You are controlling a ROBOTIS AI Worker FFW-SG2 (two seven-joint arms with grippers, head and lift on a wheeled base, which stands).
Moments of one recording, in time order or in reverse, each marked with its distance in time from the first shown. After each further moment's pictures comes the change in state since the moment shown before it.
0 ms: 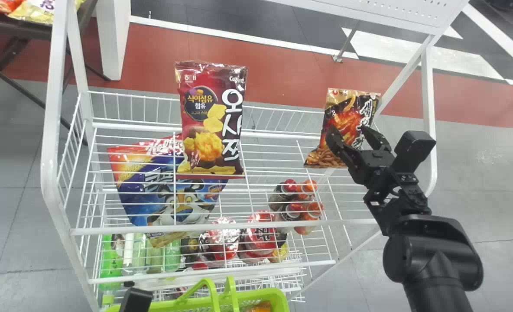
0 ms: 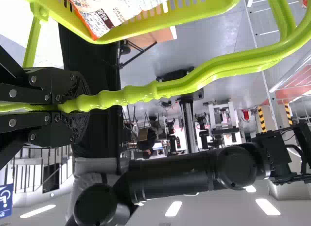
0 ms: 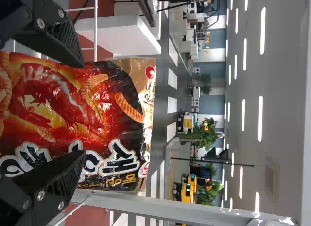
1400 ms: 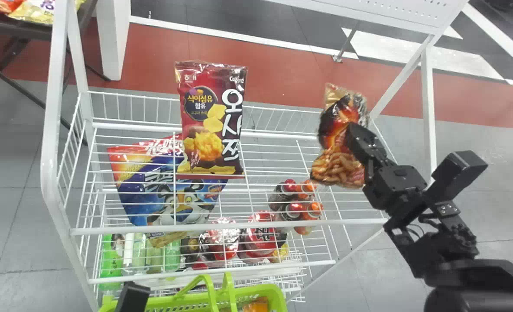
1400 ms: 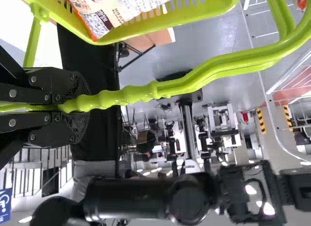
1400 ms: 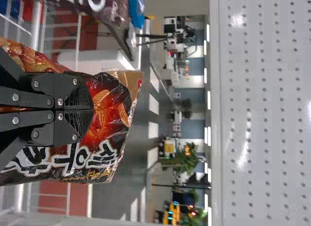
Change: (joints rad) left arm -0.009 0.000 0.014 0.001 0.002 0.000 0.003; right arm 0.403 0.032 -0.092 -0.585 -0.140 0.184 0.057
